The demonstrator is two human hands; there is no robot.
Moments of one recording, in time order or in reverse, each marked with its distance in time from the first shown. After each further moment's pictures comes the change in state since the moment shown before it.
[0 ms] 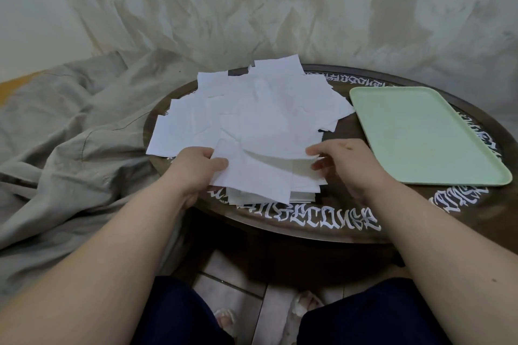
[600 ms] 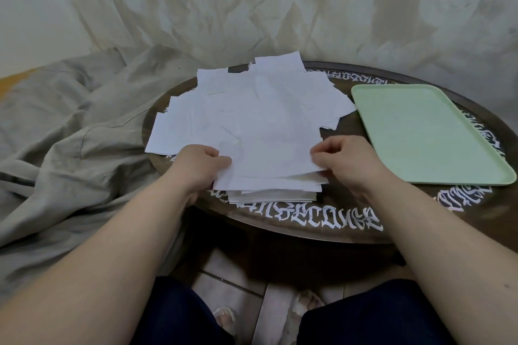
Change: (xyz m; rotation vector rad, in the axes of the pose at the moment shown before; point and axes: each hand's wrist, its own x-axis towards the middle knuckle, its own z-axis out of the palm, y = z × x) left_hand 0.007 -0.003 0.000 0.050 -0.017 0.015; right_hand -0.001 -0.008 0.004 -0.137 0.043 0.020
